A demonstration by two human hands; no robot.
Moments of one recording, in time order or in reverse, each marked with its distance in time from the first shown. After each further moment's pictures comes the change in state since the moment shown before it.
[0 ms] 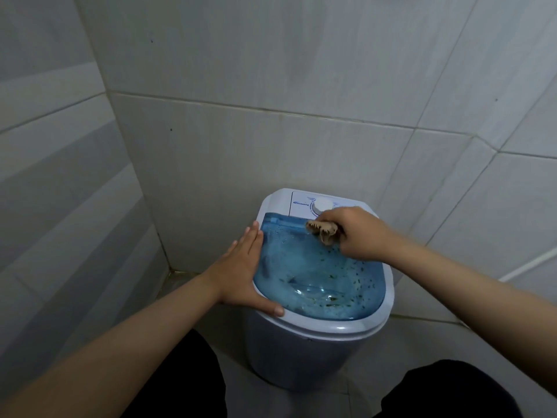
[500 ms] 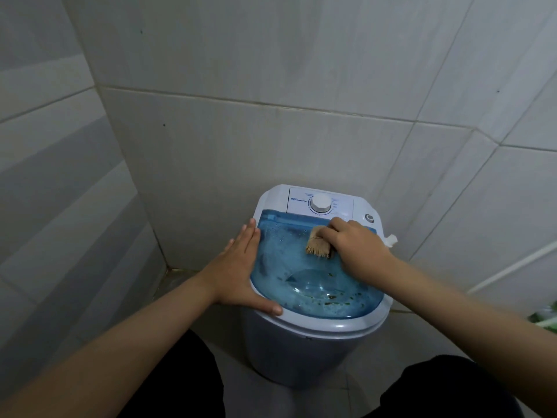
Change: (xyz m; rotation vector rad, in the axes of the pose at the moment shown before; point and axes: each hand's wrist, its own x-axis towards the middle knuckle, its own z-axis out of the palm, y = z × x) left_hand 0.002 -0.003 0.003 -0.015 0.024 0.000; right_hand -0.013 0.012 0.044 -0.348 0.034 0.008
